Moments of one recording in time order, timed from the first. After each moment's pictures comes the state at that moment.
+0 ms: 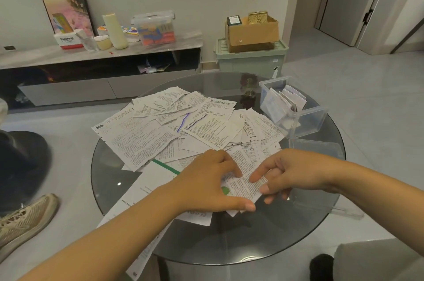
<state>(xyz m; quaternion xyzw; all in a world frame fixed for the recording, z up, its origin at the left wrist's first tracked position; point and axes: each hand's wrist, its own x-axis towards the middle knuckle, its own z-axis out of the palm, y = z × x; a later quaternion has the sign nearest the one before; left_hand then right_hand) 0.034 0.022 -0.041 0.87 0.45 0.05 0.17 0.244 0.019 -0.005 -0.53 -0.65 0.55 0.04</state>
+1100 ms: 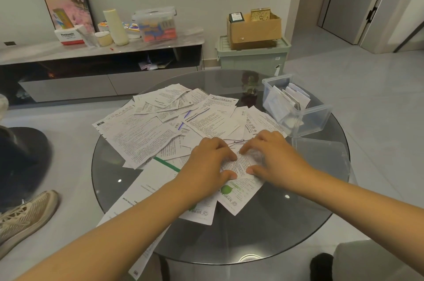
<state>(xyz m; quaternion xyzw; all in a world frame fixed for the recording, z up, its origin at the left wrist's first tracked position) 0.039 0.037 -0.052 0.83 0.53 0.13 0.16 0.218 0.039 -0.042 -0.57 -0.80 0.14 0.11</state>
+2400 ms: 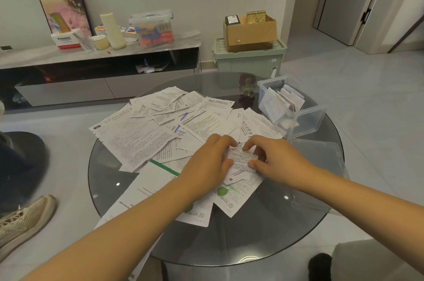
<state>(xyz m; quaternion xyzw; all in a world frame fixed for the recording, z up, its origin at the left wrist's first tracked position) 0.052 0.043 -0.049 0.81 0.52 0.19 0.18 0.228 0.041 -0.040 -0.58 -0.78 0.21 0.15</state>
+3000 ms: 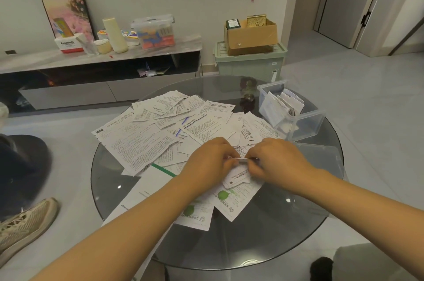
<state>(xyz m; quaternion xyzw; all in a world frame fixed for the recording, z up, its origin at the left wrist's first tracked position) 0.055 0.053 -0.042 0.81 0.52 0.18 0.18 0.224 0.040 -0.034 -0.53 -0.84 -0.01 0.07</state>
